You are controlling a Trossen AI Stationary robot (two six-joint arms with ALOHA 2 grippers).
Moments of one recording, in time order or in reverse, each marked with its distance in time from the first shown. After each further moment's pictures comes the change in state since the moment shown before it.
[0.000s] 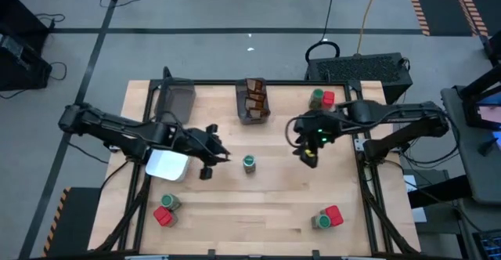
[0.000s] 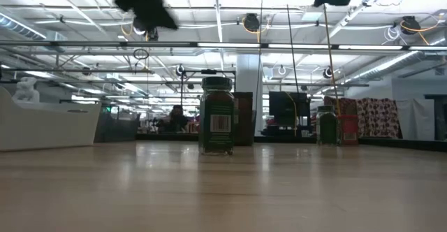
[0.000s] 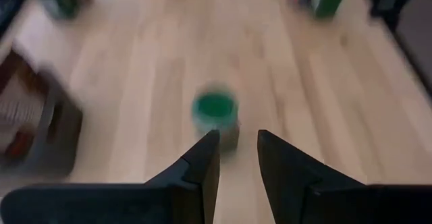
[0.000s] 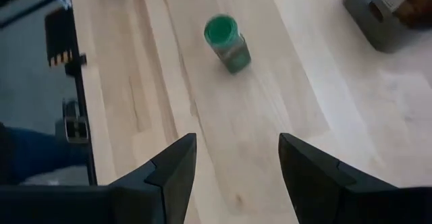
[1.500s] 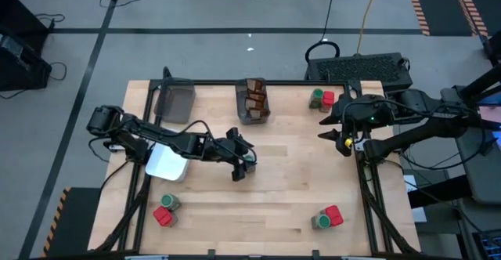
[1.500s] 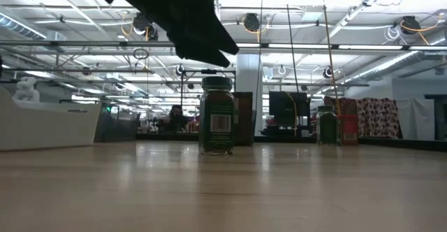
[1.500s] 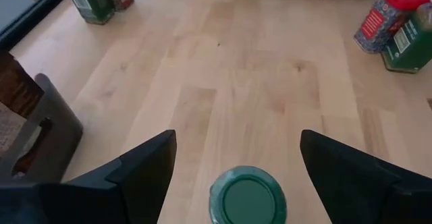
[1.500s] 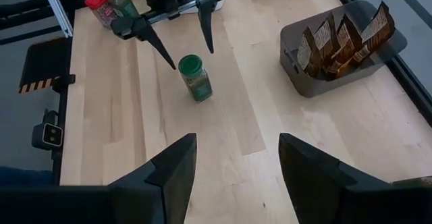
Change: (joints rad) left arm 0.004 0.354 0.082 0.298 -0.177 -0.130; right arm 0.020 -0.283 0.000 -0.087 0.182 -0.132
